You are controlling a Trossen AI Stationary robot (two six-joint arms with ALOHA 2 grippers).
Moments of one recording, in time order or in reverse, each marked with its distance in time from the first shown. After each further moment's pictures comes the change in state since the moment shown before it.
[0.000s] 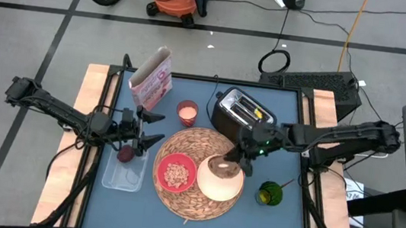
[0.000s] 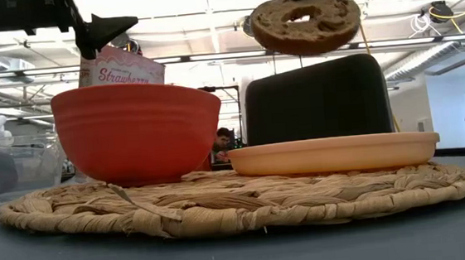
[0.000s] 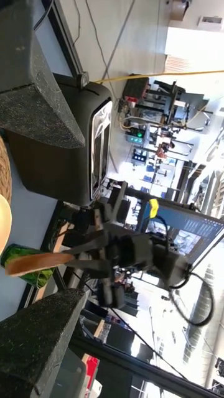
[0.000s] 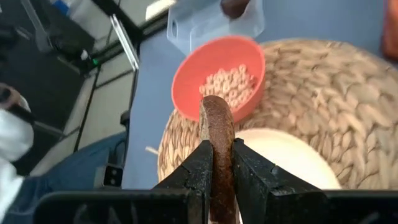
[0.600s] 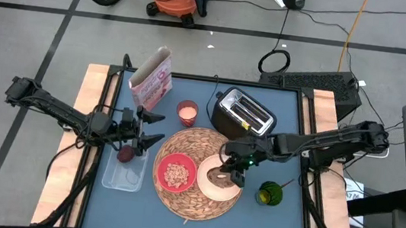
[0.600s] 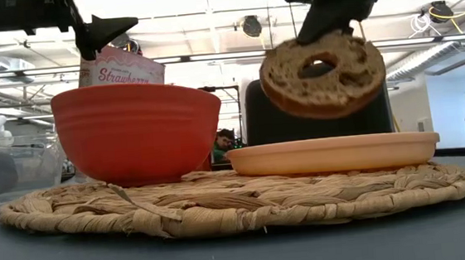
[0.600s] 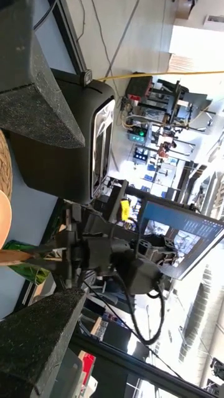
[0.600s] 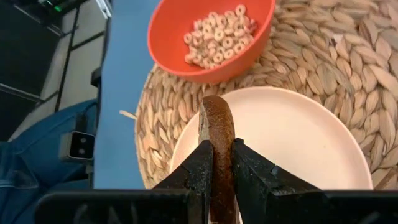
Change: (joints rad) left arm 0.000 0.000 0.000 0.000 0.000 -0.026; right arm 0.060 0.166 0.000 -0.002 0.002 -0.007
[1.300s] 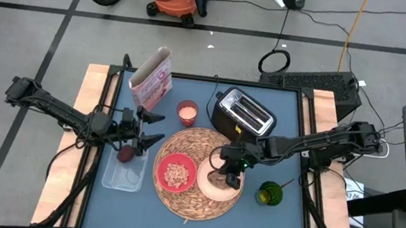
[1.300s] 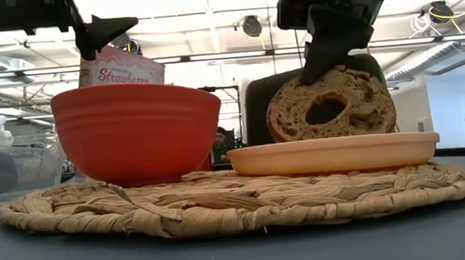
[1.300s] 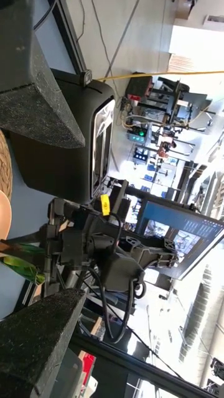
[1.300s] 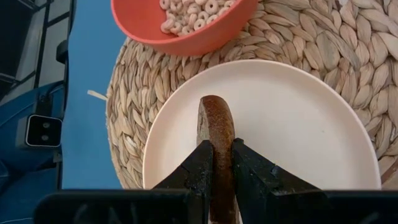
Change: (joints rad) left arm 0.000 0.000 0.000 0.000 0.000 0.001; right arm 0.000 0.106 0.000 0.000 0.002 -0.027
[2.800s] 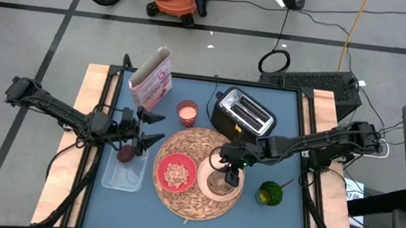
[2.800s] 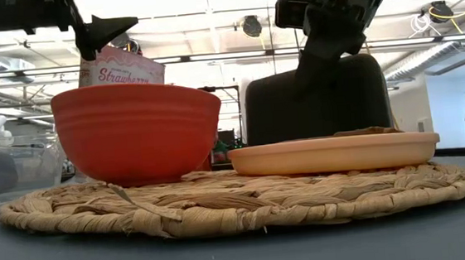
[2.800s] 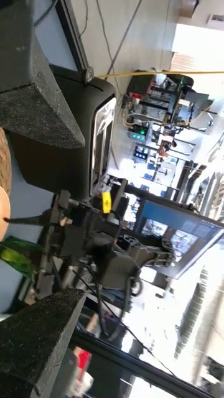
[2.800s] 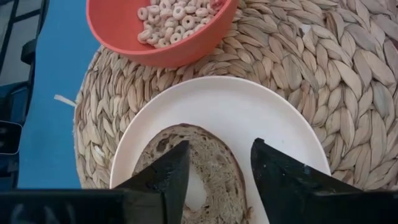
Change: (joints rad) left arm 0.000 0.000 0.000 0.010 0.000 -0.025; right arm -0.002 0.000 0.000 0.000 0.111 -0.083
